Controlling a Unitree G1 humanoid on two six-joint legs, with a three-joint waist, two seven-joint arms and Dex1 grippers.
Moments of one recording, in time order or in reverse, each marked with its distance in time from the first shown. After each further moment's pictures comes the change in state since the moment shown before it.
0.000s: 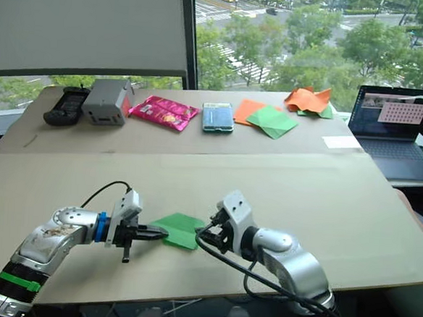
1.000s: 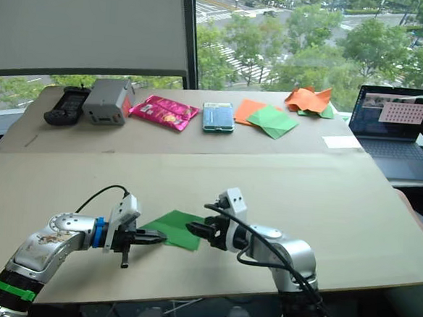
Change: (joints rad) left arm 0.044 0.005 0.012 -0.048 -0.006 0.024 0.039; right arm -0.074 0.144 -0.123 0.218 0.187 0.096 -0.029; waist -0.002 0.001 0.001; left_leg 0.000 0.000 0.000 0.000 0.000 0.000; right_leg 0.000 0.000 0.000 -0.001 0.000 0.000
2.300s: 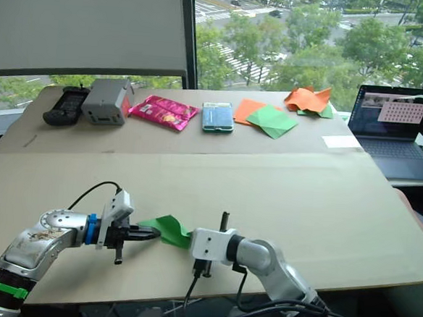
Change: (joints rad) left arm 0.003 0.044 0.035 0.000 -0.017 0.003 0.000; right arm 0.056 -0.311 0.478 0.073 -0.743 -1.103 0.122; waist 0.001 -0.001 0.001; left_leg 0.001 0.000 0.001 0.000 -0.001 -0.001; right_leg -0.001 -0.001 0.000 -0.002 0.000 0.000
